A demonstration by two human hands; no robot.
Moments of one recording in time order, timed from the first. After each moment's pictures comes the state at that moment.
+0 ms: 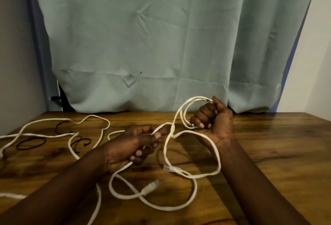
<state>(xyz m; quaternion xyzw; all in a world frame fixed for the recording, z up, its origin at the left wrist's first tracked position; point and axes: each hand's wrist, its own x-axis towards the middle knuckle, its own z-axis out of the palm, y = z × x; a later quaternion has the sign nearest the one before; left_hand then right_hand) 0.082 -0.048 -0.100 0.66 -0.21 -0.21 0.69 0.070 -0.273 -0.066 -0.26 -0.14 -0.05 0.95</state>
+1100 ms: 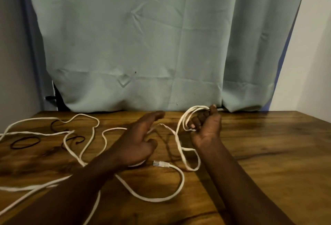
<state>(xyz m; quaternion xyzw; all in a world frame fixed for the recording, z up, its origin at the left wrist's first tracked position) 0.068 -0.065 -0.096 0.84 -0.36 0.09 0.40 0.081 -0.269 -0.081 -0.26 0.04 -0.23 0.94</state>
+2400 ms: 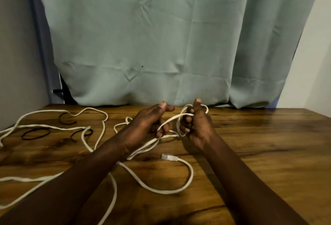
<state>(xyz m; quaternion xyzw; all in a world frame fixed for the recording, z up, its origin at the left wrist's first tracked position) 0.071 -0.068 -0.089 0.66 -0.31 -0.08 0.68 0.080 -0.239 -0.093 -0.48 0.04 -0.13 0.87</state>
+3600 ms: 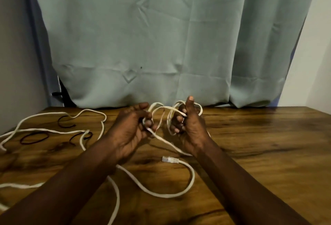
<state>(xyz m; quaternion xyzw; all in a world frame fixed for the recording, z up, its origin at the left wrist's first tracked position) 0.078 -0.063 -0.078 0.49 -0.07 -0.06 0.87 0.076 -0.218 -0.094 -0.45 -0.05 -0.12 0.88</state>
